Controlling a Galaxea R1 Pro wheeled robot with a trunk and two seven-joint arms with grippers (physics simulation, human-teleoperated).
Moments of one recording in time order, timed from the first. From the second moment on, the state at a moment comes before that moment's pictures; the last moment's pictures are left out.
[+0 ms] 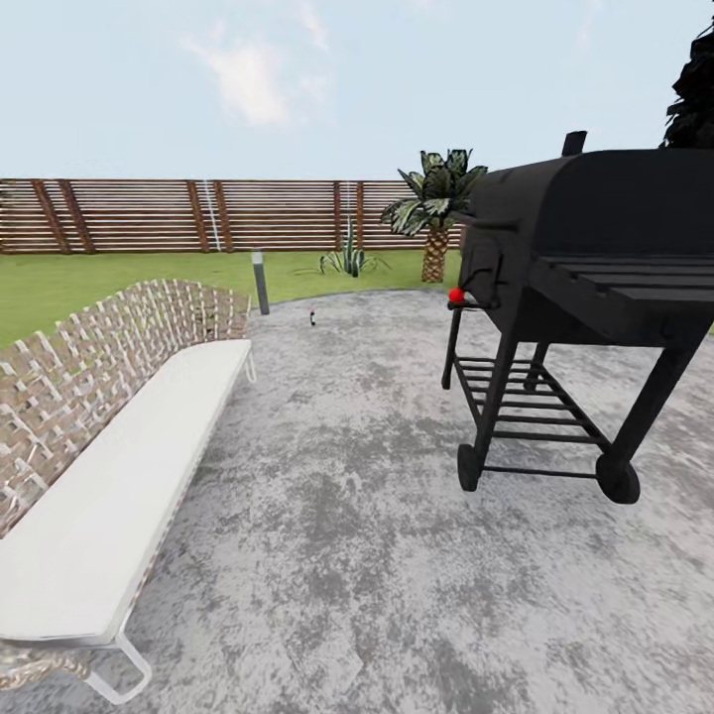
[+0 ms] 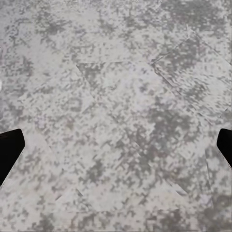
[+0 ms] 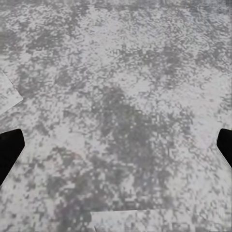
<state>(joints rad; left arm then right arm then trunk) -0.20 0.04 0.03 -0.32 0.01 -0.30 0.00 -0.04 -0.03 0.00 -0.51 0.05 -0.46 0.00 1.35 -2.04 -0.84</state>
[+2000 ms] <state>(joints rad) -0.20 0.04 0.03 -0.32 0.01 -0.30 0.00 -0.04 -0.03 0.00 -0.51 0.05 -0.46 0.00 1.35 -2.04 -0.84</state>
